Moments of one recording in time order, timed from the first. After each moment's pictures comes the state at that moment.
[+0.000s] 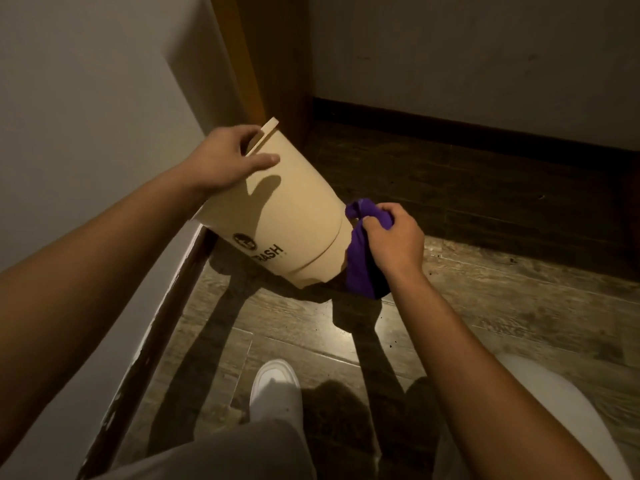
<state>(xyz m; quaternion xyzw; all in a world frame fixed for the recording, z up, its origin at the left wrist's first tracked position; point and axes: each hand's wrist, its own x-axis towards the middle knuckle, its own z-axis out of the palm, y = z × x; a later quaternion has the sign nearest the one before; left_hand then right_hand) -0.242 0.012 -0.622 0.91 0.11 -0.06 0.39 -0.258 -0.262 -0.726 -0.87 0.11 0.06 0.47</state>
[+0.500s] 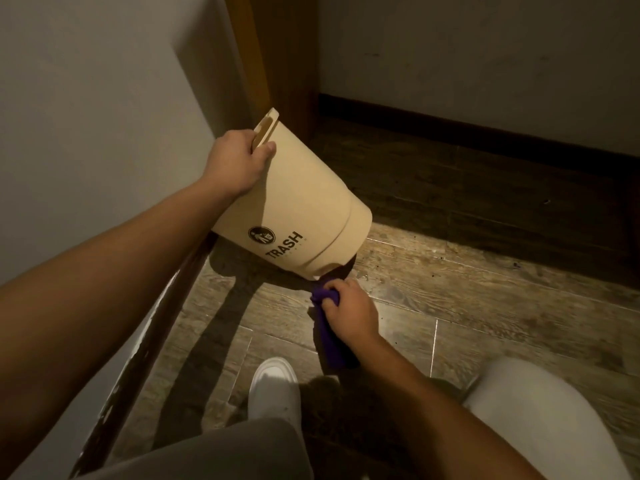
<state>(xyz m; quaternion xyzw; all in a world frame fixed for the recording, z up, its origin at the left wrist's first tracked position) -0.241 -0.003 -0.648 0.94 0.16 0.05 0.31 -0.348 -0.235 -0.816 -0.93 -0.06 0.21 0.30</state>
